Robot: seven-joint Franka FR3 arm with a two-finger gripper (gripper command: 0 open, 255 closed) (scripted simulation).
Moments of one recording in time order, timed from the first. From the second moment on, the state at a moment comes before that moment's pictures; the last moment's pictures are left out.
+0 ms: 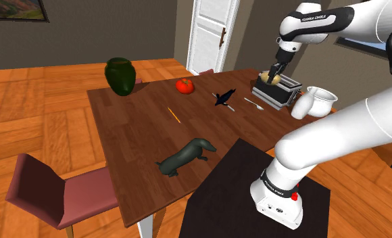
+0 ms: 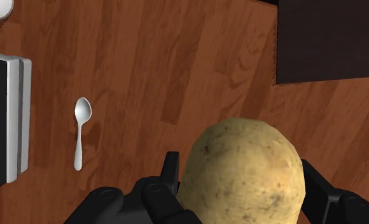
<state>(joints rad) -0.37 -0.46 -0.56 -2.28 -0.25 1.92 -0.67</state>
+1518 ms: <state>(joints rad) -0.61 0.31 -1.03 -1.64 0.30 1.82 -1.55</state>
